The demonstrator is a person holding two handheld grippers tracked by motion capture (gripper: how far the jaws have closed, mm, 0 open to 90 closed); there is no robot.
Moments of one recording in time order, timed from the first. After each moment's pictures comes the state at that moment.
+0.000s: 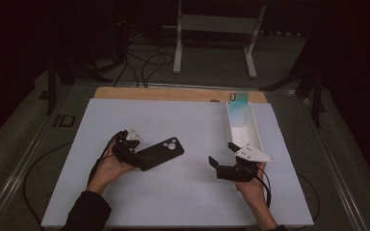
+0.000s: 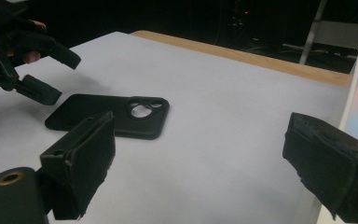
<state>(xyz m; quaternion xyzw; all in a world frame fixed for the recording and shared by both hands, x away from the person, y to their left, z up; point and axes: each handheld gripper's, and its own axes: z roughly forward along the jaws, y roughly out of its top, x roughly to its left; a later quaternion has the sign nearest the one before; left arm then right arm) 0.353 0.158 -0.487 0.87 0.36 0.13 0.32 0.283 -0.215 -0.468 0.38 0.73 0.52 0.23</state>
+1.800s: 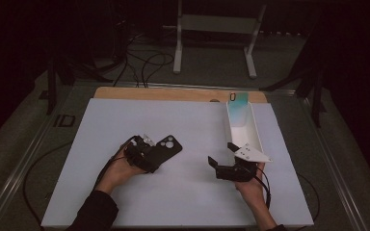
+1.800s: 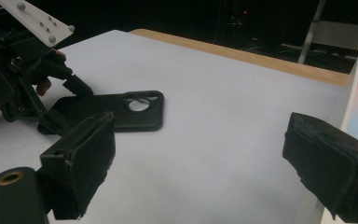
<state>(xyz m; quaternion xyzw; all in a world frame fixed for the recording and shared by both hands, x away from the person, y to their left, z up) 0.358 0.127 -0.511 0.90 0.36 0.09 0.23 0.284 -0.213 -0.470 0.37 0.73 0.52 0.23</state>
